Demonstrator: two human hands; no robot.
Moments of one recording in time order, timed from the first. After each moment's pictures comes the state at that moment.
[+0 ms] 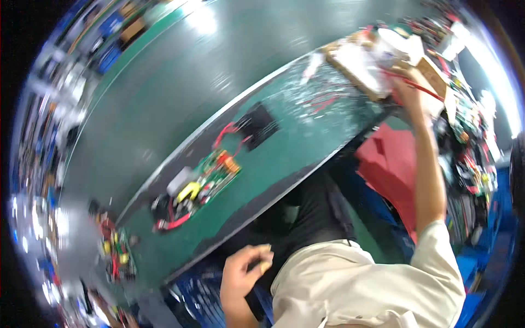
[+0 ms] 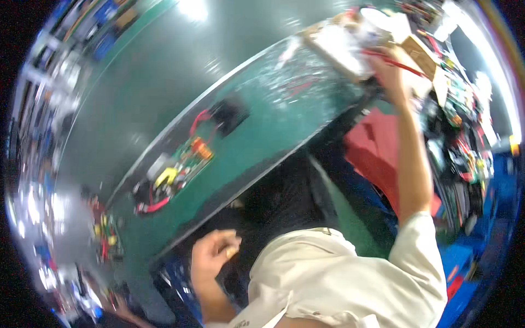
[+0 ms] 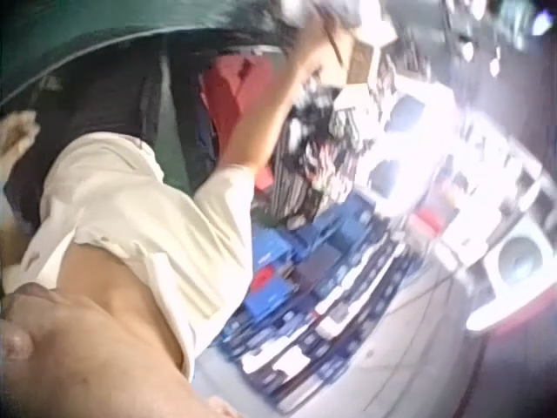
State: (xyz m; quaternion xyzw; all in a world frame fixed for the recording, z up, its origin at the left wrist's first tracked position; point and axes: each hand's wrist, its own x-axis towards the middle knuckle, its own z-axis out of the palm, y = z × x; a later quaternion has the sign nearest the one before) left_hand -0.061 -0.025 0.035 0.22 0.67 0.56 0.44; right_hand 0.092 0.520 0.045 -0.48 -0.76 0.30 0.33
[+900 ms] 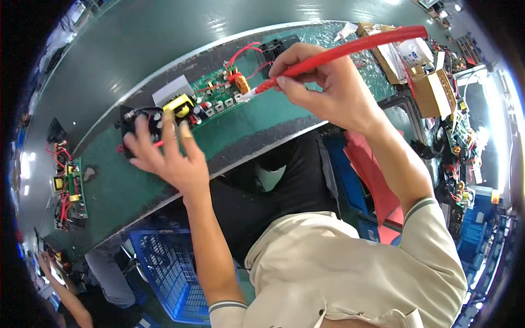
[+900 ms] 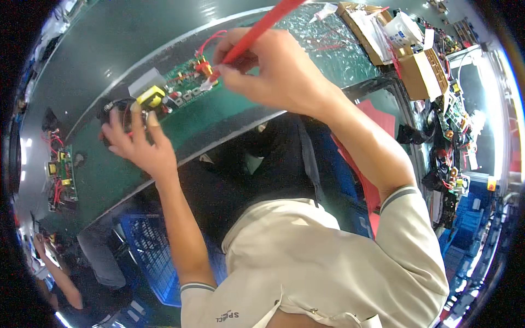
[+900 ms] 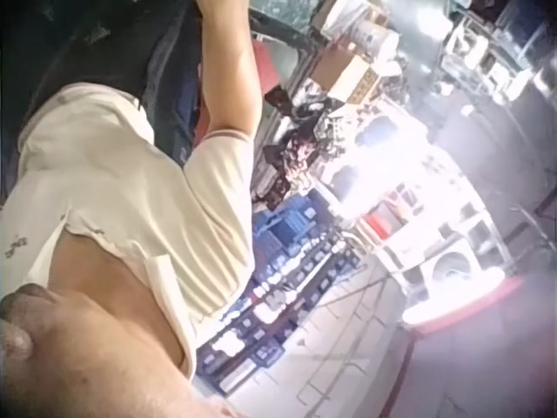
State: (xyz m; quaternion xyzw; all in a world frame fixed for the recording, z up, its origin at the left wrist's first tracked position) left_hand -0.160 -0.002 -0.035 0.21 0.87 0.23 -0.38; right_hand -0.063 0.232 0.094 0.00 -0.89 0.43 0.14
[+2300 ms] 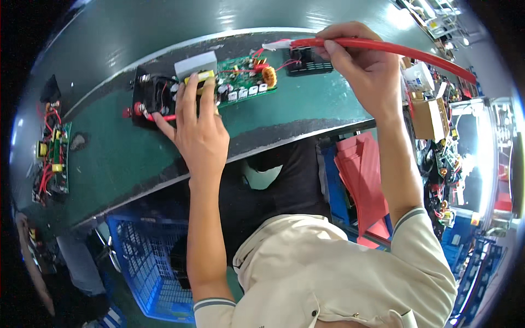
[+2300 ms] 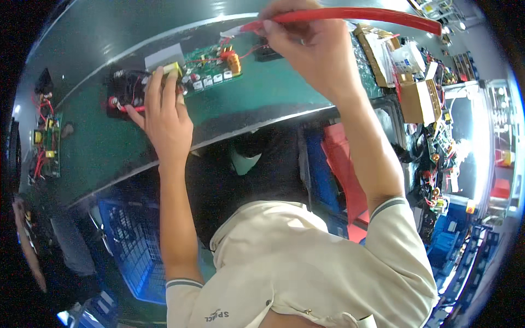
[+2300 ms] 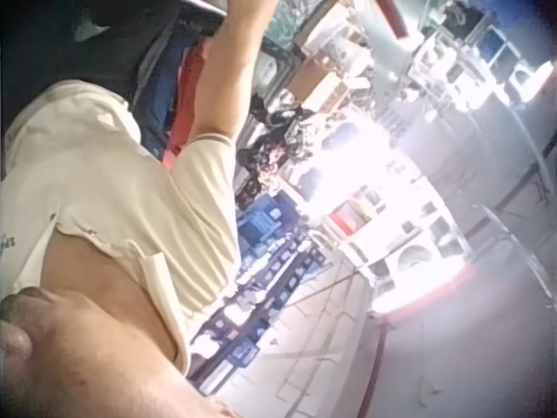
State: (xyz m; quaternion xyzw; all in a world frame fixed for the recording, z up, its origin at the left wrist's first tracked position) left_hand -0.156 0.005 -0.044 0.24 0.91 0.25 -0.24; right_hand -0.090 0.231 0.094 0.01 -0.86 0.44 0.25
